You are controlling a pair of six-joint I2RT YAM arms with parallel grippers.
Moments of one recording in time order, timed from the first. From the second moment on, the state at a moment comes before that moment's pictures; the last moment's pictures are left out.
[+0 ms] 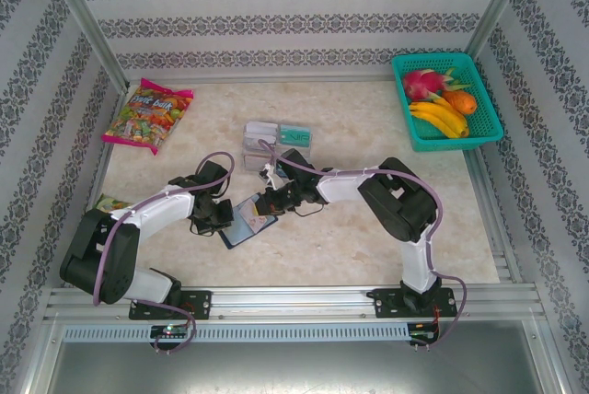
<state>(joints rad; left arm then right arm) -0.36 1.41 0.69 -0.67 0.14 -0.69 0.76 2.01 1.10 0.02 -0.79 0.65</state>
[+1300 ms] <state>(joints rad) -0.36 1.41 0.69 -0.67 0.14 -0.69 0.79 2.10 1.16 0.09 -0.85 0.71</state>
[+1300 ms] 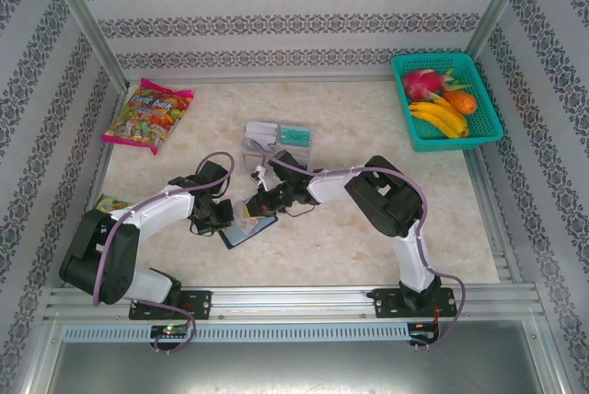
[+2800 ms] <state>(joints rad) -0.36 1.33 0.69 -0.80 0.05 -0.70 0.86 2.08 1.14 0.11 -0.71 0.73</state>
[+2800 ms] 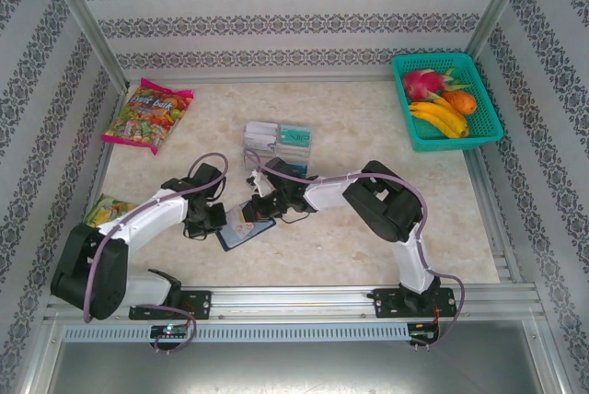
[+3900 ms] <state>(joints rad) -0.36 1.36 0.66 -0.78 0.06 -0.70 0.91 1.99 1.26 -0.29 -0.48 0.57</state>
